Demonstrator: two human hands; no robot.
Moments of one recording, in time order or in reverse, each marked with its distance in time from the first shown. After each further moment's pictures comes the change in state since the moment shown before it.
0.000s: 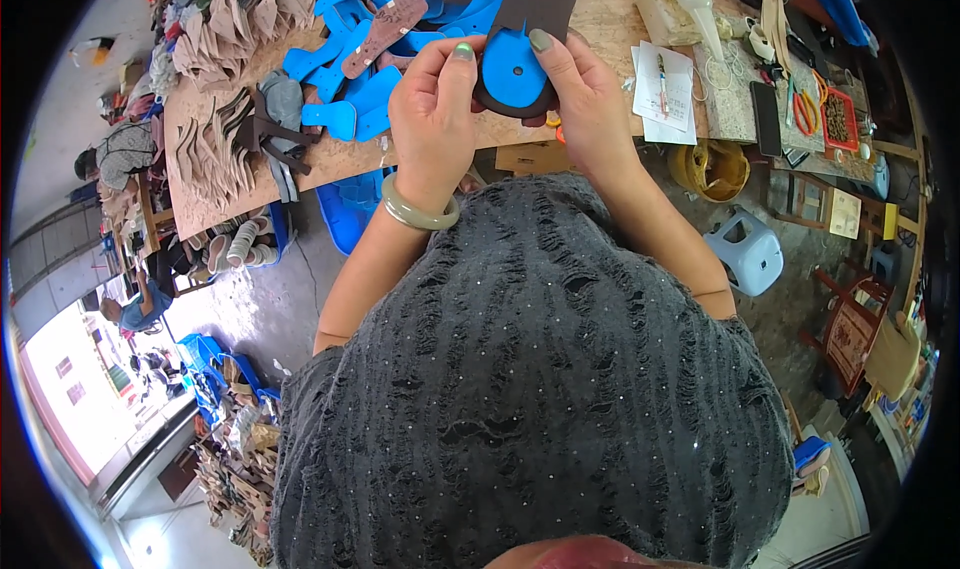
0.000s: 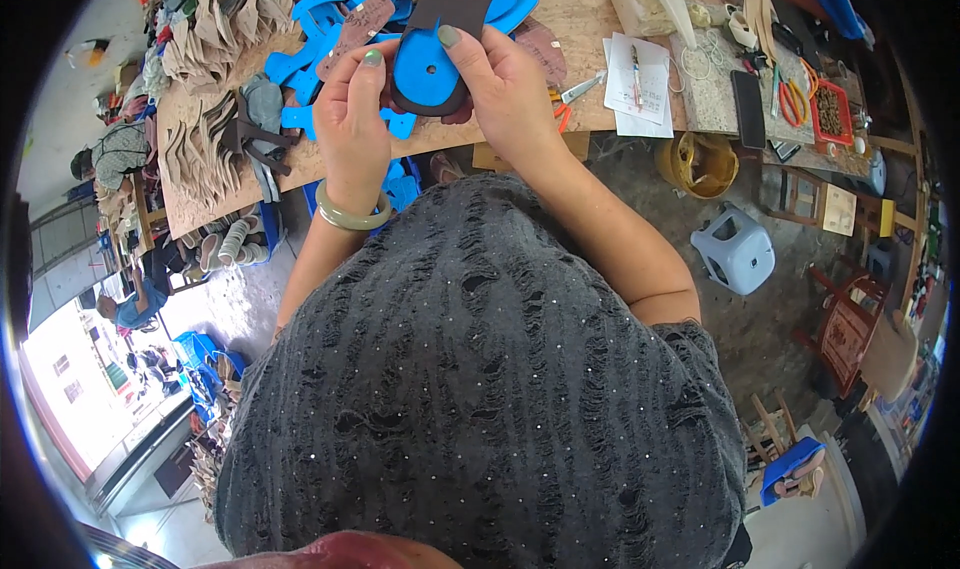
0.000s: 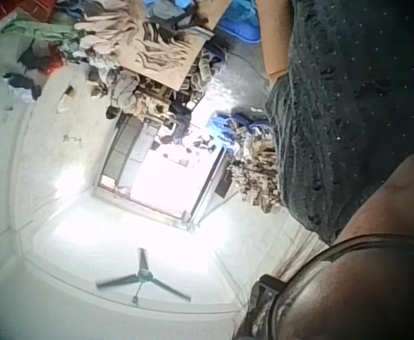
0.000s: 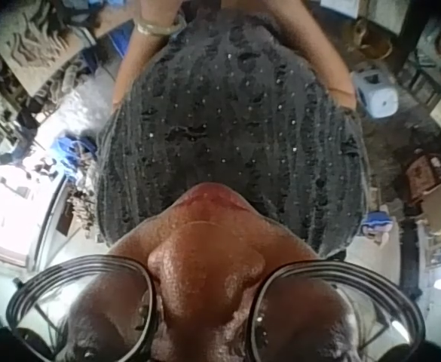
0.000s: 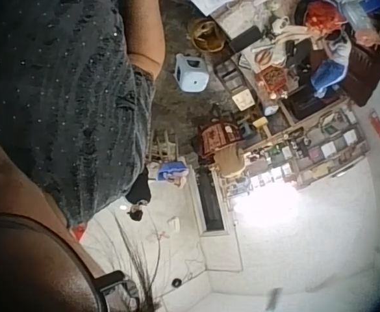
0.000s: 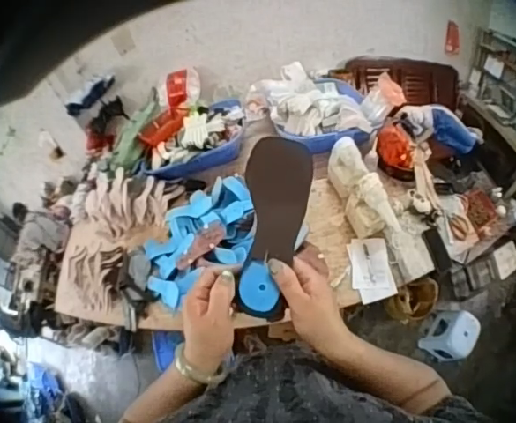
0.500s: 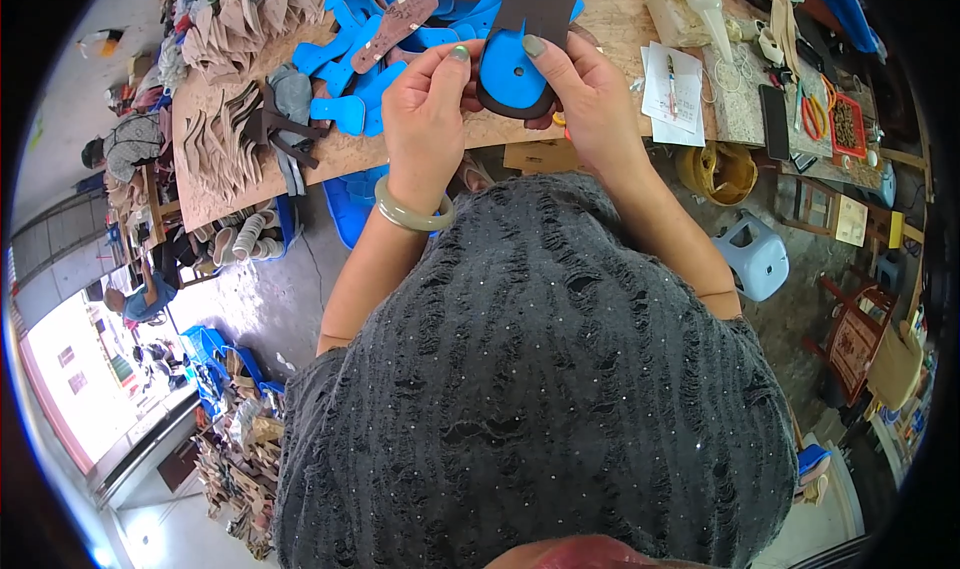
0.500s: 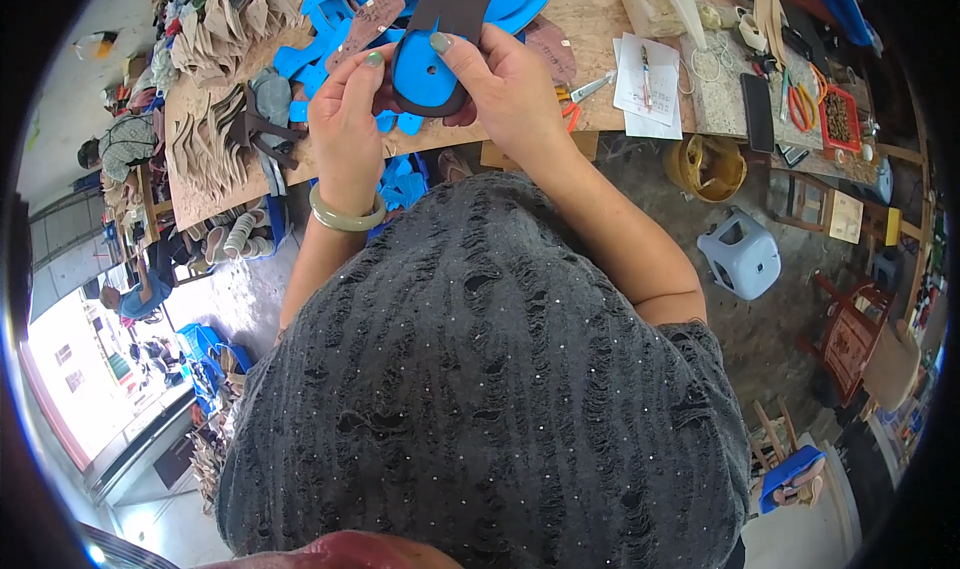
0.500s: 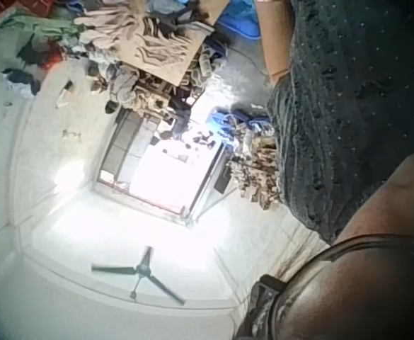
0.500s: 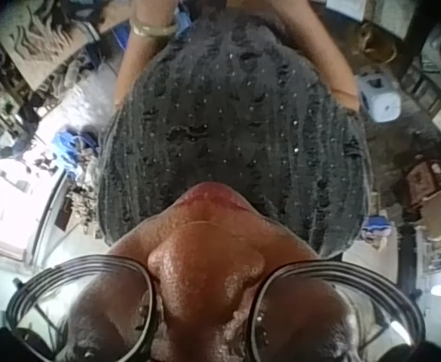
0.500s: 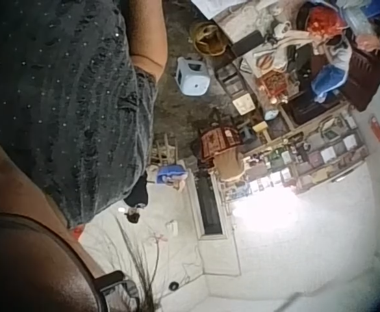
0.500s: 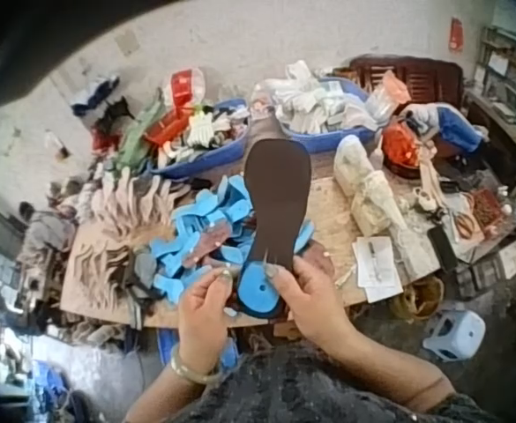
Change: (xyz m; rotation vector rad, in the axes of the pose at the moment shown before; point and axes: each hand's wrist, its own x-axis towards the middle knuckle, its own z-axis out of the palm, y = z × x) left_hand -0.003 -0.003 -0.014 0.056 0.026 -0.034; right_hand -0.004 -0.005 0.004 -0.019 -0.042 0.016
